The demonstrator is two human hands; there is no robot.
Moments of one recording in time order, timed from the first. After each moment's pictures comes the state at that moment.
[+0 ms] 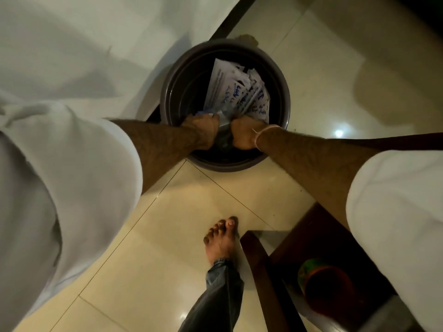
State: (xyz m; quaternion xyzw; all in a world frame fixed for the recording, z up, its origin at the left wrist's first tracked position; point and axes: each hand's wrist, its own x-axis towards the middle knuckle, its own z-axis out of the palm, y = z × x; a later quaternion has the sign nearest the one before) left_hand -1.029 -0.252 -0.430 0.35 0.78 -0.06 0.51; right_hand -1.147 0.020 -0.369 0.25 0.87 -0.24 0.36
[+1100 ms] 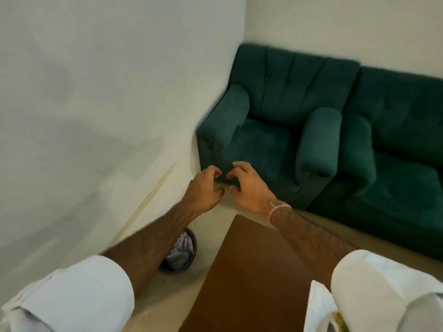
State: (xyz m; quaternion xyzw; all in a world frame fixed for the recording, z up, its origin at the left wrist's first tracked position) left_hand -1.003 0.015 0.336 0.56 0.76 0.26 0.22; right_hand -0.851 0.080 0.344 0.40 0.88 -0.24 -0.12
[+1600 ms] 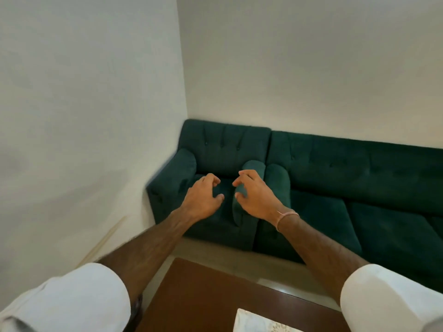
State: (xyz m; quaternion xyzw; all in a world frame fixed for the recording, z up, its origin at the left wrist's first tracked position) left_hand -0.713 0.032 0.509 0.66 0.68 0.30 0.12; right_hand -0.527 0.076 0.517 0.43 0.86 -0.15 -0.23
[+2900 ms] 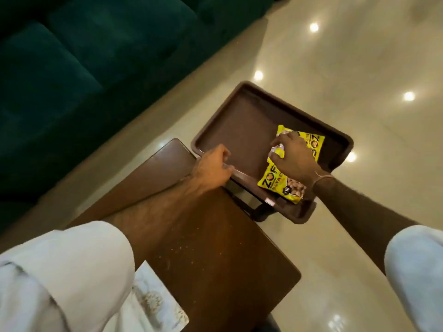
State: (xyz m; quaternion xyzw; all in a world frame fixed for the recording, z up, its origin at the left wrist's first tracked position) left_hand 0.128 0.004 0.020 0.85 0.35 -0.11 0.39; right_hand 0.301 -0.151 0.037 0.89 0.35 -0.26 -0.13
